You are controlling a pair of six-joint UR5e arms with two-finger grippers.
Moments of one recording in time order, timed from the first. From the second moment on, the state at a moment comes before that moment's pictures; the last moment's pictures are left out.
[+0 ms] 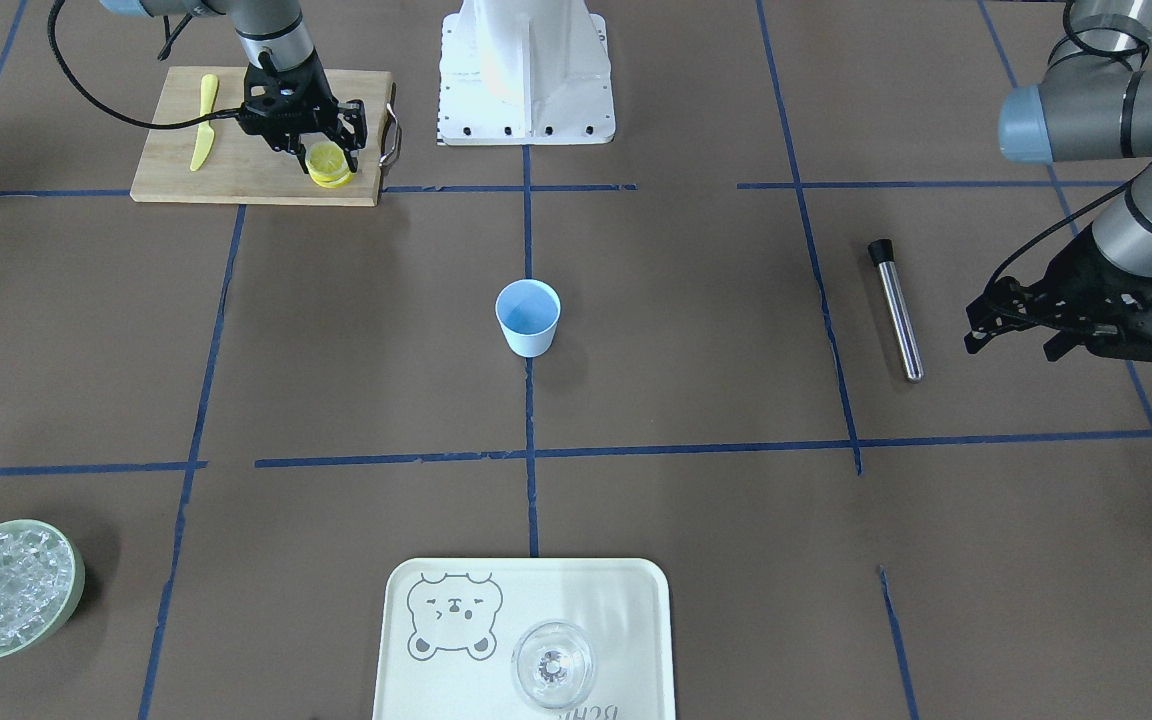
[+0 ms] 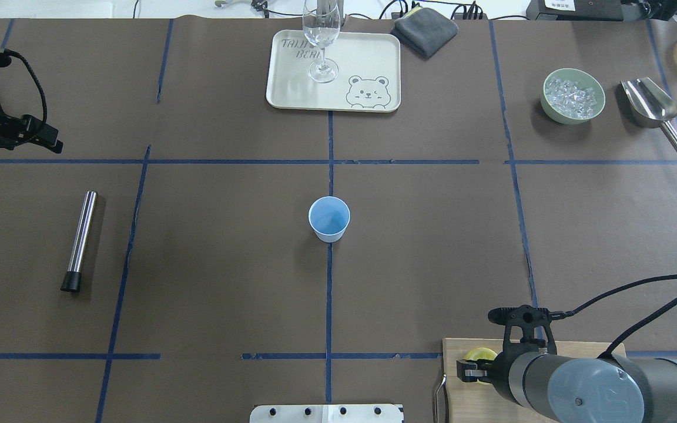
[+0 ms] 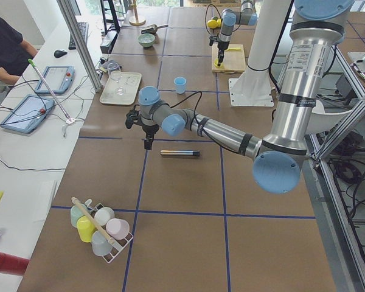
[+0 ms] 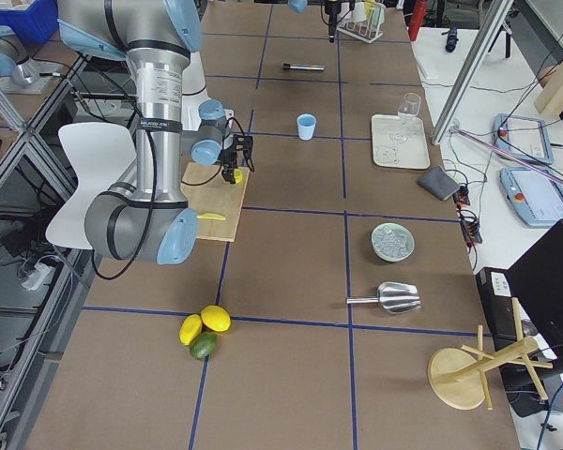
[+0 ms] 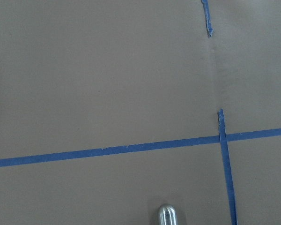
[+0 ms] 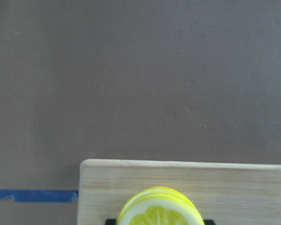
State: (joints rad) left arm -1.10 -1.74 -1.72 -1.87 -2.24 -0.63; right arm 0.07 -1.63 2.15 -1.26 1.51 1.55
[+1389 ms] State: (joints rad) left arm -1.10 -1.74 -1.73 -1.87 -2.24 -0.64; right arm 0.20 -1.48 2.26 -1.50 1.58 1.55
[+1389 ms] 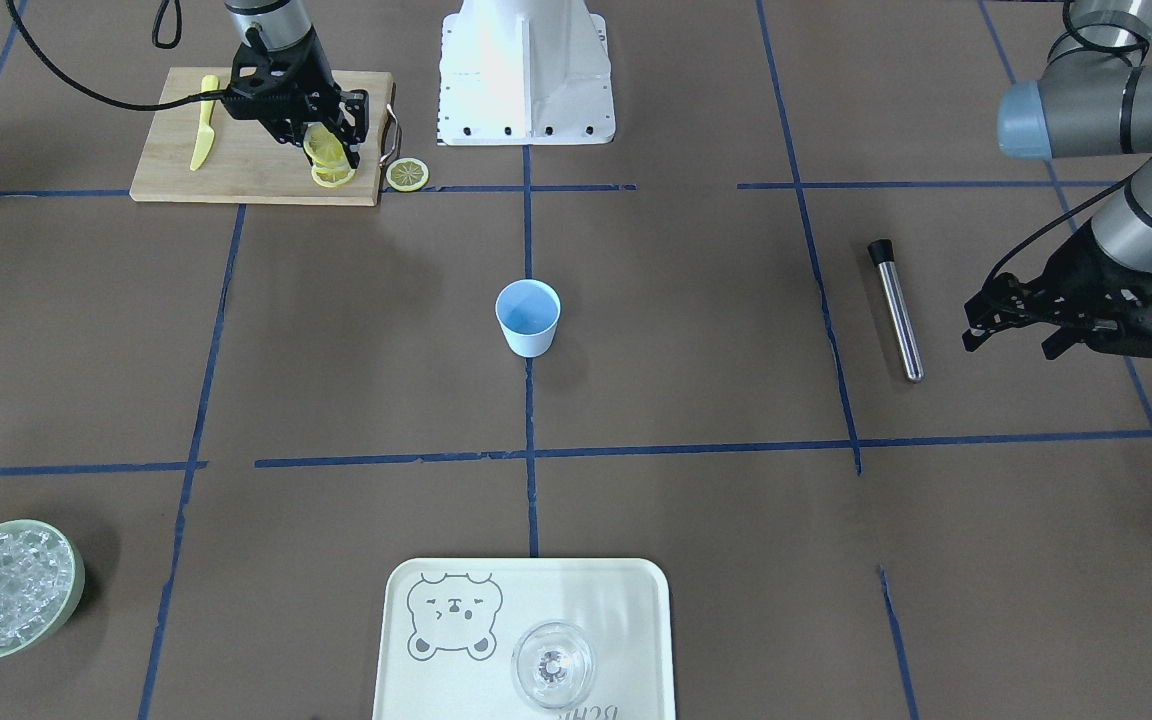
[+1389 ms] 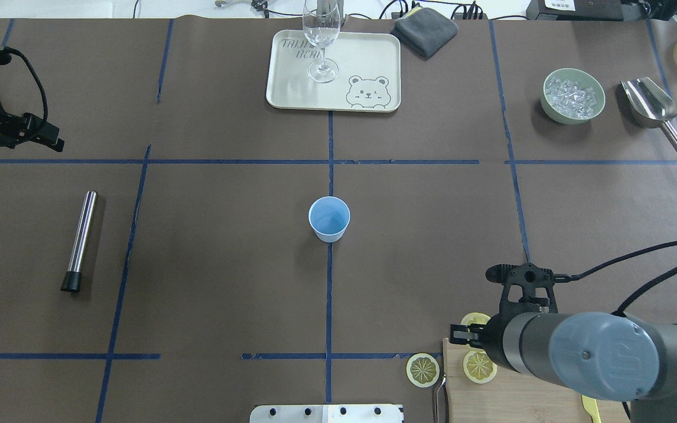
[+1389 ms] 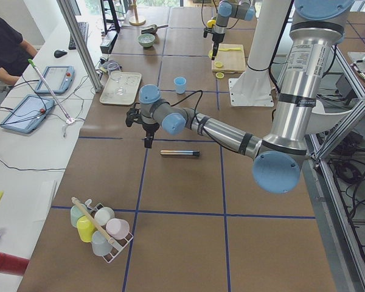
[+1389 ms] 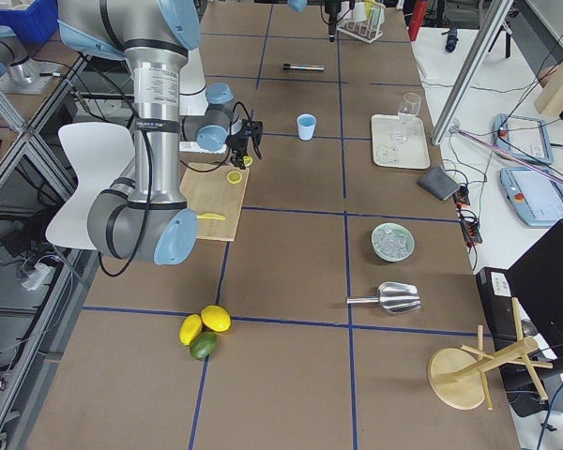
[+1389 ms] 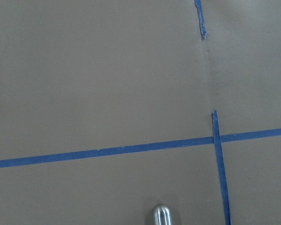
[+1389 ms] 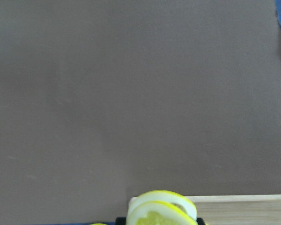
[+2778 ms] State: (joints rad) left arm -1.10 -1.74 -1.73 -1.87 -2.24 -0.63; right arm 0.42 -0.75 1.71 -1.70 1.61 1.49
